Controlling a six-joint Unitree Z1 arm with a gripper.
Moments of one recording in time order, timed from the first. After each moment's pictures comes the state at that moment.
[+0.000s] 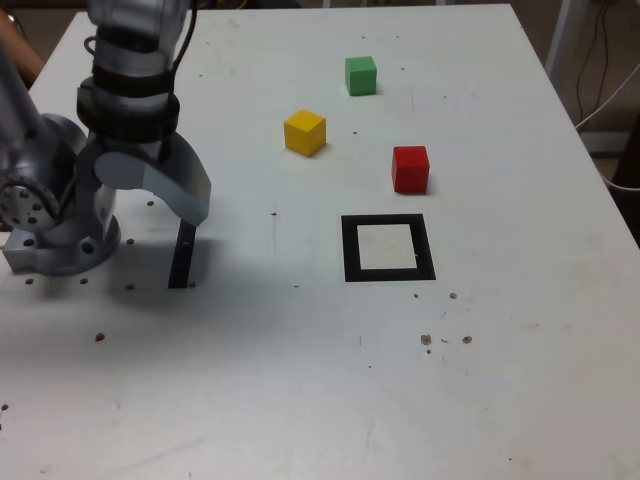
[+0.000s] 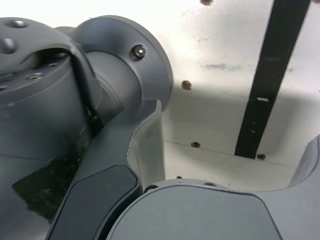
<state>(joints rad) -0.04 1.45 -0.73 1.14 -0.07 -0.05</state>
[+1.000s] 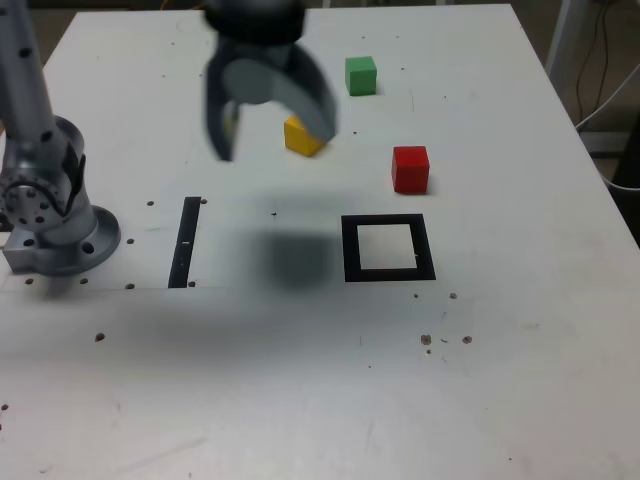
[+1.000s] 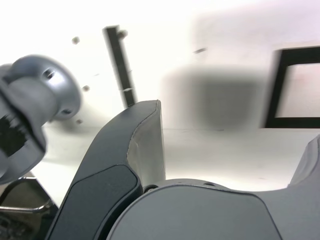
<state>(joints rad) 0.10 1.73 -1.40 1.41 0.00 0.18</state>
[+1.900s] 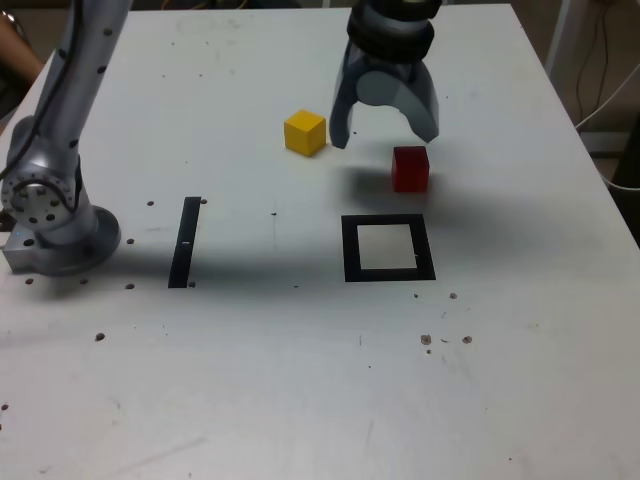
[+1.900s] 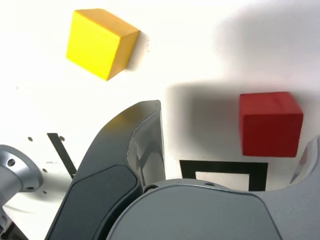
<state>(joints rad) 0.22 2.15 -1.76 1.40 0.16 0.34</state>
